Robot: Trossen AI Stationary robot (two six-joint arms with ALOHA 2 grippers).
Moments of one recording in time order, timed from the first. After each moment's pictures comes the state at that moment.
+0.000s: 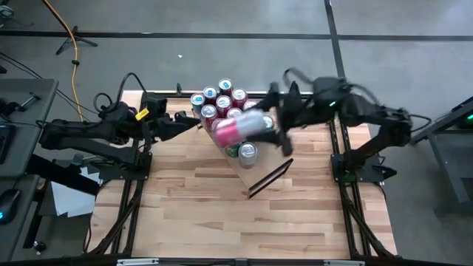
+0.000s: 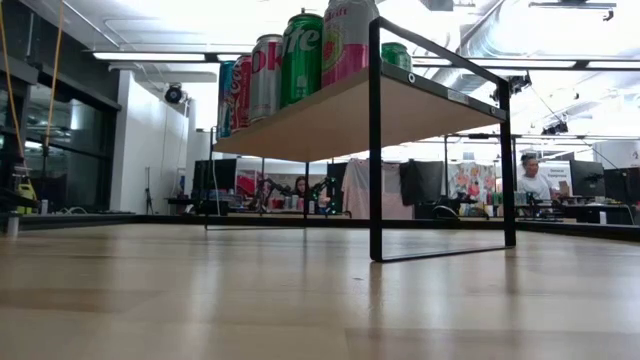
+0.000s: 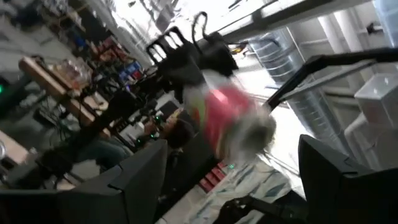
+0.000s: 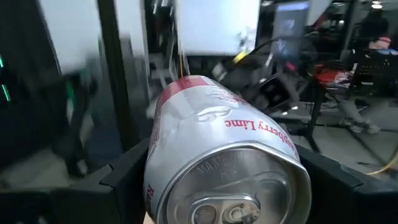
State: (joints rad) left arm -0.03 0.85 0.85 0.38 0.02 -0.89; right arm 0.06 1.46 1.88 -0.44 -0.10 -0.01
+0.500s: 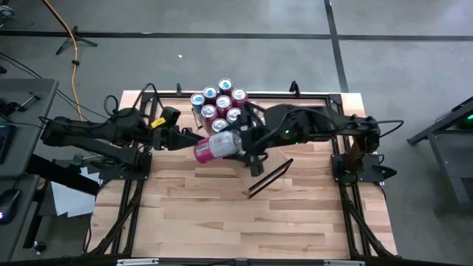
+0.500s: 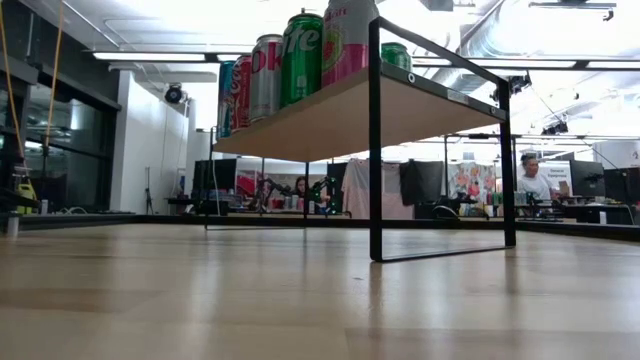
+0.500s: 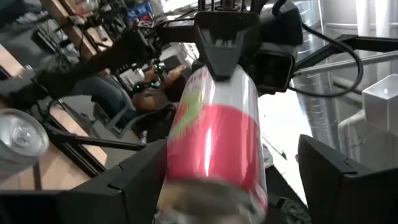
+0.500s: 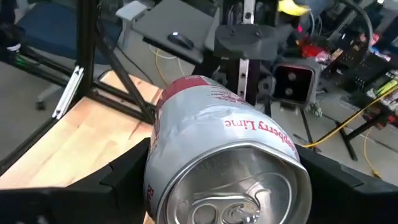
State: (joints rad) left arm -0.09 0.89 0.86 0.26 0.09 -1.08; right arm 0.19 1.83 2.35 -0.86 0.16 -0.38
